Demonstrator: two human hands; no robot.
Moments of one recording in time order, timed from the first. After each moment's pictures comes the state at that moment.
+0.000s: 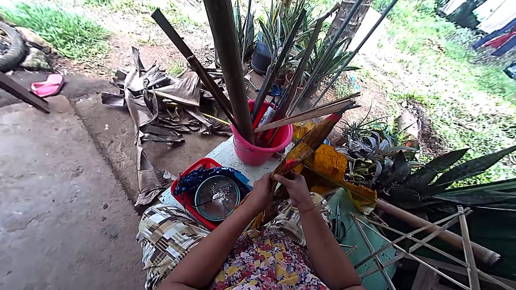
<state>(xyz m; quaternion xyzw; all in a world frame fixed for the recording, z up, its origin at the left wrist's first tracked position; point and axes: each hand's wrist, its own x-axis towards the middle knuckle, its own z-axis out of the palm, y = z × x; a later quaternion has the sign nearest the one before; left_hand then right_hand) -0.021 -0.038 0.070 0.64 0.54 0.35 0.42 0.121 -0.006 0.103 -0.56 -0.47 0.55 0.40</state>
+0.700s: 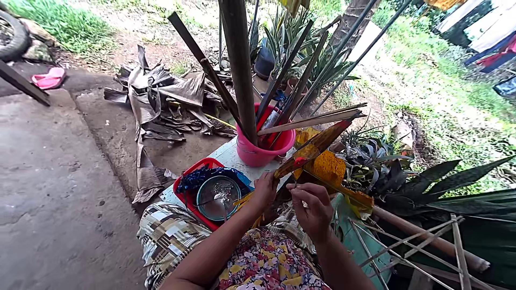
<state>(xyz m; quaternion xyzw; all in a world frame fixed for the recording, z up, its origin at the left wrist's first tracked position) -0.018 -0.035 0.072 0.62 0.56 0.41 0.36 0.118 -0.074 0.174 -0.26 -0.81 0.07 0.52</state>
